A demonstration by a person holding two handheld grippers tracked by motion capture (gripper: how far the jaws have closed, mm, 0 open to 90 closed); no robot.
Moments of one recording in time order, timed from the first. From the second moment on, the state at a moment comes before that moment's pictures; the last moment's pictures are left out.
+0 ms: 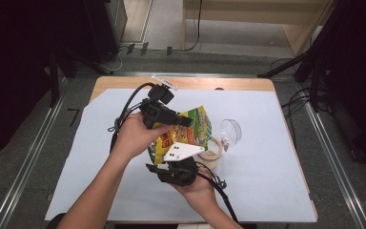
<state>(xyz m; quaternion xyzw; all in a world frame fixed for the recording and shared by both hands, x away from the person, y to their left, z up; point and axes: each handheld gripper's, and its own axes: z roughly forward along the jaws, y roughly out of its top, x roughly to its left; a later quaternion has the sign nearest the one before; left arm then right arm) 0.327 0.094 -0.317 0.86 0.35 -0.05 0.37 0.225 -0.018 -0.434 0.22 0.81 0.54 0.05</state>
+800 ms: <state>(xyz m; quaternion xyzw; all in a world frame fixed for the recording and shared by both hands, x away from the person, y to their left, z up) 0.321 0.091 -0.316 0.86 0.35 -0.05 0.38 0.221 -0.019 -0.437 0.23 0.81 0.54 0.06</state>
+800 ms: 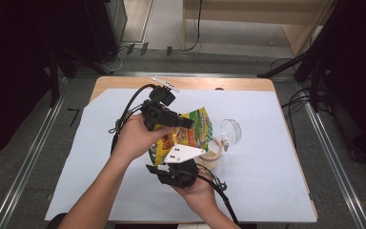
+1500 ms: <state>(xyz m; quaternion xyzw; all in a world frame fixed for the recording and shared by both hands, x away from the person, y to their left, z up) 0.320 0.092 -0.316 0.85 0.35 -0.05 0.38 0.219 -0.020 -0.435 0.23 0.81 0.54 0.05</state>
